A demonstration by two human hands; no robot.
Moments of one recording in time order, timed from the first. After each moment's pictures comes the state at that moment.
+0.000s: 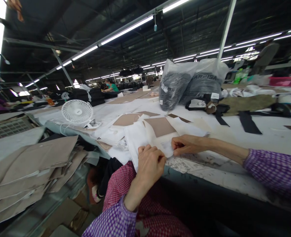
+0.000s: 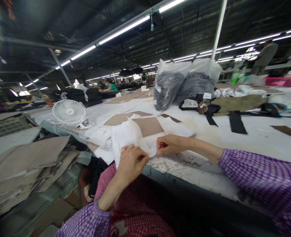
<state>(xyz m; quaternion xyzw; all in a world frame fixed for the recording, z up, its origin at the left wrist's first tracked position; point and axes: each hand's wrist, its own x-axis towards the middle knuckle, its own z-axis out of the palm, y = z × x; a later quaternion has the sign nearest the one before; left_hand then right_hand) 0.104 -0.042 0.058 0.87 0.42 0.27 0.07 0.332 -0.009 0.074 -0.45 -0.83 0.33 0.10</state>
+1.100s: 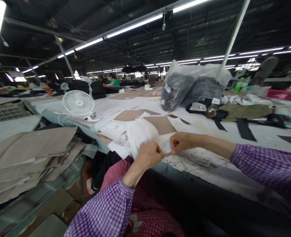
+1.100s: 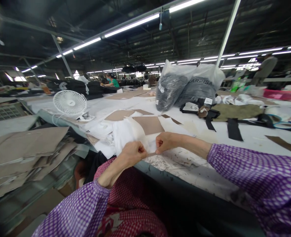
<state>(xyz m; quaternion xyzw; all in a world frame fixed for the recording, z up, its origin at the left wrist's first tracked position) 0.108 -0.026 0.082 0.83 0.49 0.15 0.21 0.311 0.003 0.091 -0.55 -0.78 0.30 0.01</state>
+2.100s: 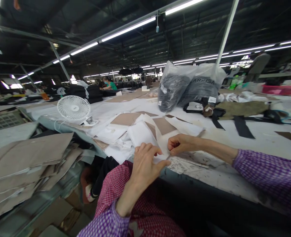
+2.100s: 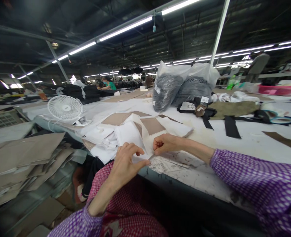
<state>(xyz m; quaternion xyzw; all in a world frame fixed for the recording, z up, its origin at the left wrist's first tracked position) 0.098 -0.043 0.063 0.84 0.42 0.33 0.12 0.326 -0.005 0.078 -0.45 -0.77 0.44 0.14</state>
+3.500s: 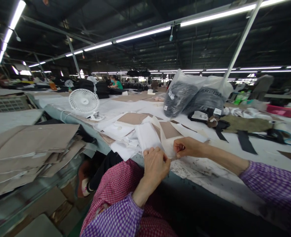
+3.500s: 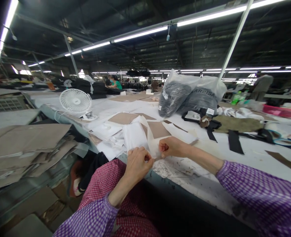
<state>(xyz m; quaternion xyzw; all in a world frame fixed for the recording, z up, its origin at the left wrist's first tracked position) 0.120 -0.042 0.042 0.80 0.50 0.31 0.13 0.323 -0.001 0.086 -0.53 -0.77 0.32 0.15</state>
